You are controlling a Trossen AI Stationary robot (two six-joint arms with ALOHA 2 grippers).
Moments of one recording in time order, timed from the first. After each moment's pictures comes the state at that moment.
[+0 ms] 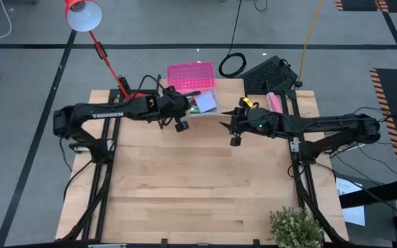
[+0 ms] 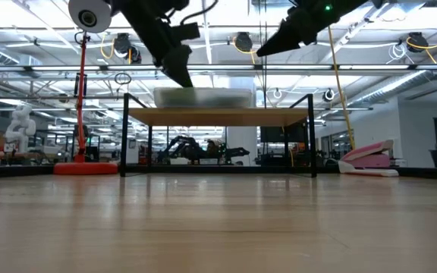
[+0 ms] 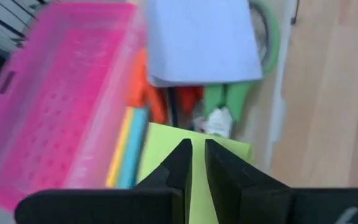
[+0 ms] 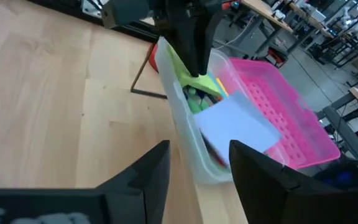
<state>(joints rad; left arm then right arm) 0.28 1.52 1.23 -0.48 -0.34 0.20 -0.09 1.20 0.88 -0.10 0.34 -0.38</state>
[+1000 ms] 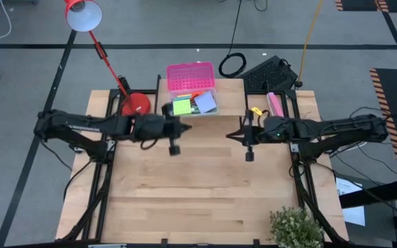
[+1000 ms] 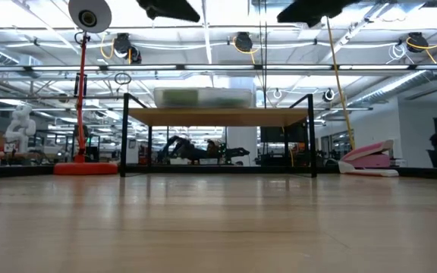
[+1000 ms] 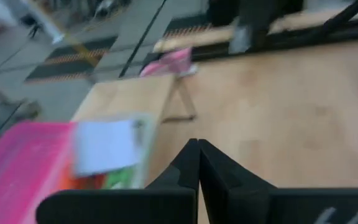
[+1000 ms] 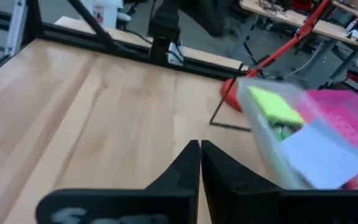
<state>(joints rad) -0.04 1.29 1.11 -0.26 -0.34 0.17 0.05 1.03 0.83 -0.16 0.15 -0.21</state>
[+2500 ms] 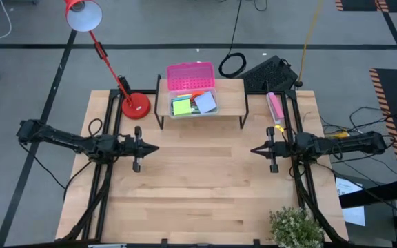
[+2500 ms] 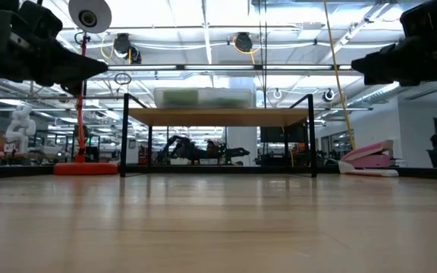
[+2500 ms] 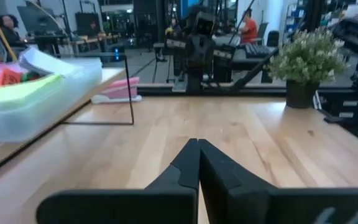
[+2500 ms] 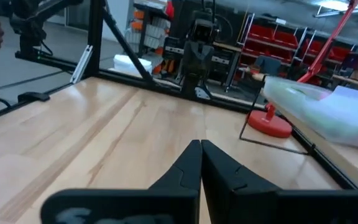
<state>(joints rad) -0.16 0.51 0.01 0.49 -0.19 0.02 0.07 0.25 0.02 0.22 0.00 -0.22</state>
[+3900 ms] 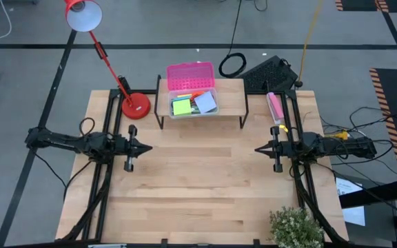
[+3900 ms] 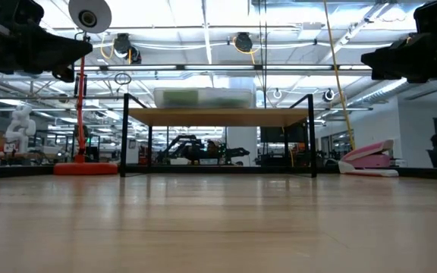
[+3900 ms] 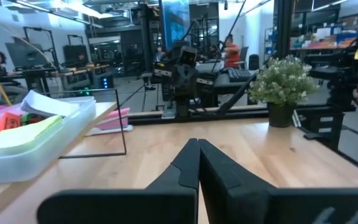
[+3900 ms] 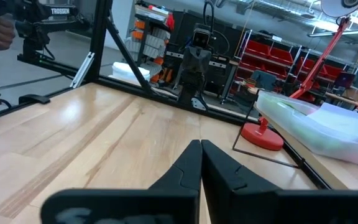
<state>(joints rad) -0.16 0.20 0.01 0.27 -0.12 0.09 0.07 0.00 0.02 0.01 0.00 -0.27</state>
